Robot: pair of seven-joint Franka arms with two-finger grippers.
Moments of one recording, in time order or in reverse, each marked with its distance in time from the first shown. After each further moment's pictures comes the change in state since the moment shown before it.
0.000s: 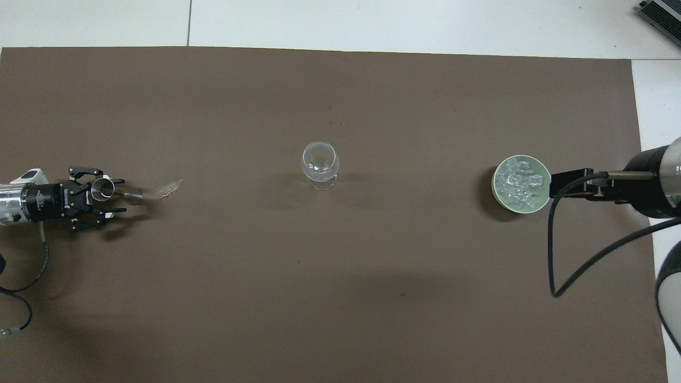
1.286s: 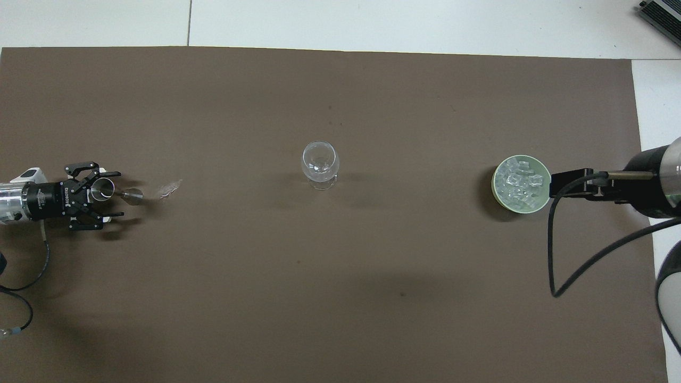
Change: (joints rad) left arm -0.003 -0.001 -0.005 -0.001 0.000 0.031 -0.001; right arm 0.000 0.000 0.000 0.000 0.000 0.000 0.000
